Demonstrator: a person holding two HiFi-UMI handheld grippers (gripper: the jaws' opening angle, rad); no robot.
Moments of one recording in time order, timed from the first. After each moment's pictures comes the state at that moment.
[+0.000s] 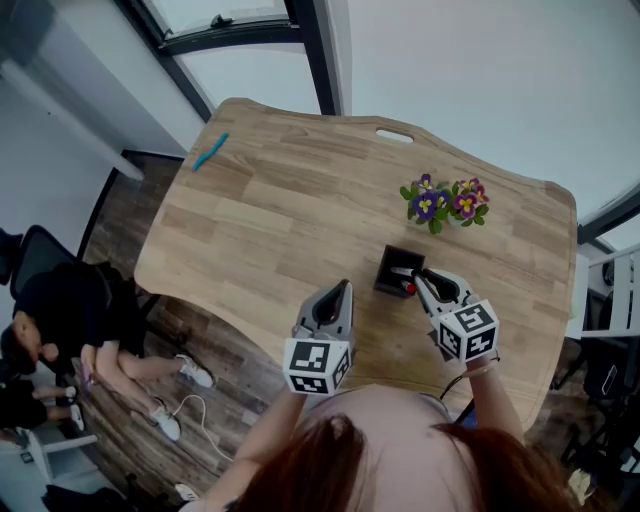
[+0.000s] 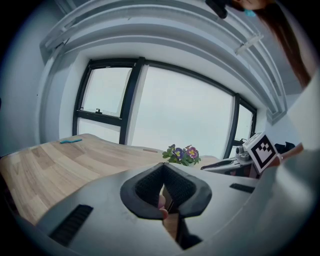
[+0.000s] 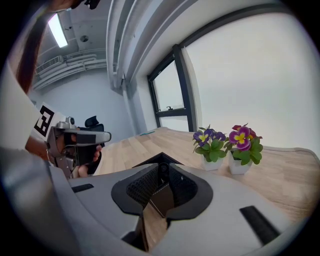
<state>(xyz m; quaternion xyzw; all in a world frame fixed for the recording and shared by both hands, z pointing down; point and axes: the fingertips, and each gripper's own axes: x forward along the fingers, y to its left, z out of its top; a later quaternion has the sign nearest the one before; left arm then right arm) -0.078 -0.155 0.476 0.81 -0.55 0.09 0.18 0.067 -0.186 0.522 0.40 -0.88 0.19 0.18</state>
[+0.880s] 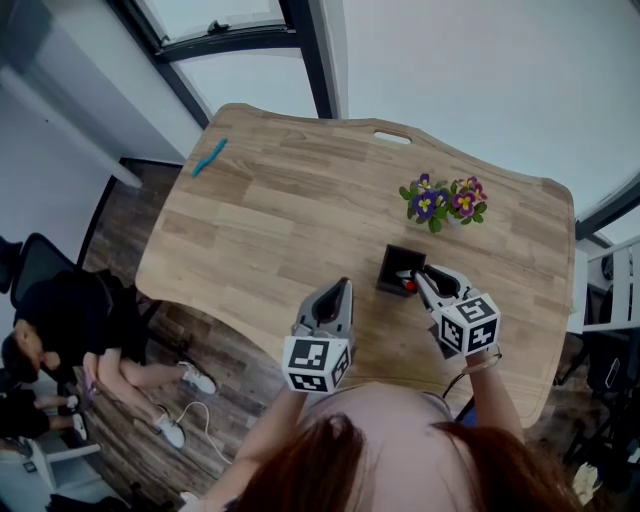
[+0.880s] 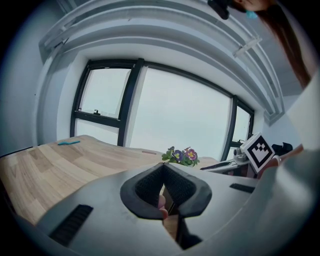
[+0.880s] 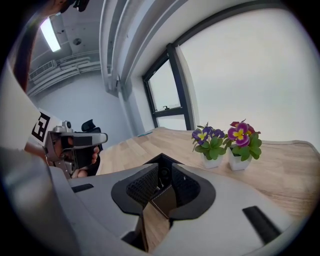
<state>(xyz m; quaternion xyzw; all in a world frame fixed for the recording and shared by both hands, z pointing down) -0.085 -0.156 0.469 0.82 -0.54 0.08 0.18 0.064 -0.187 0.522 0.42 -0.87 0.22 0.17</state>
